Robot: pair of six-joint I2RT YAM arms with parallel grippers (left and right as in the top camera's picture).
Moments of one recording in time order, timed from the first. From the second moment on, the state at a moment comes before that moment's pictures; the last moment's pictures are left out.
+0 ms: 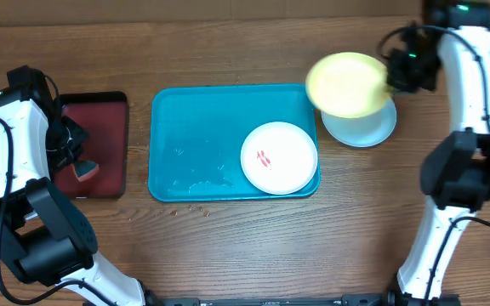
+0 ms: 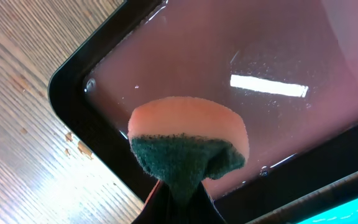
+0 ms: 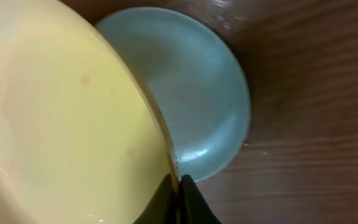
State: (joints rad) left arm 0.42 1.90 1.57 -1.18 -0.14 -0.52; right arm -0.16 2.30 2.27 -1.50 -0.22 0.12
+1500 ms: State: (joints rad) left arm 0.42 1.90 1.57 -1.16 -0.06 -0.51; right arm 0.30 2.20 1.78 -1.16 -0.20 -0.33
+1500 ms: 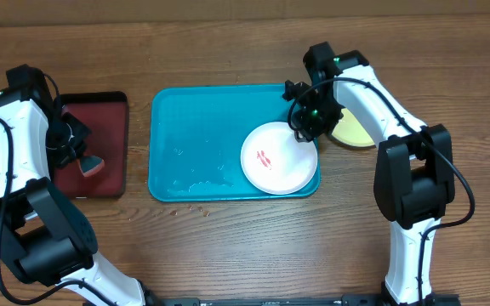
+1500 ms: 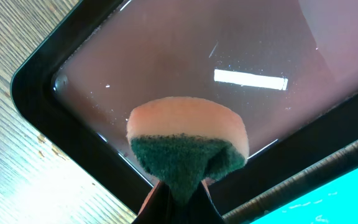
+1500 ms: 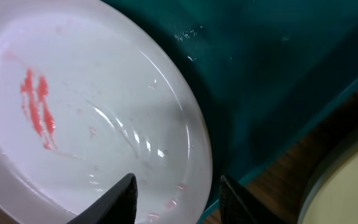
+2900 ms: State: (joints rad) left arm 0.42 1.90 1.37 -0.80 -0.02 -0.43; right arm 0.55 2.20 1.65 -0.86 -0.28 0.23
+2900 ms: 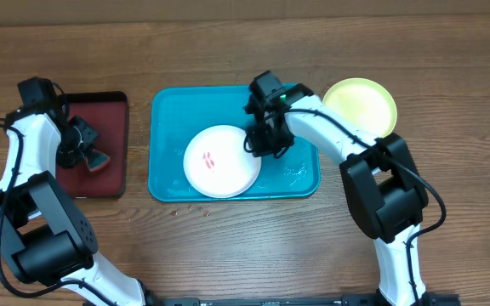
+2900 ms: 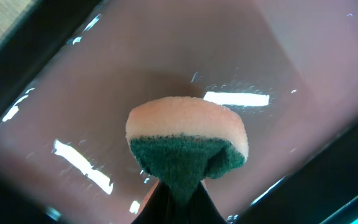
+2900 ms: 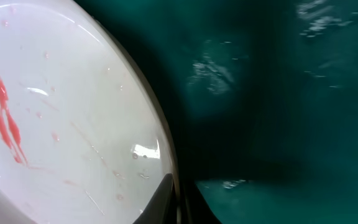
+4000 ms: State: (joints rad) left arm 0.42 1.90 1.72 -1.17 0.04 -0.36; right arm 0.65 2.20 1.65 -0.79 -0.24 0.33
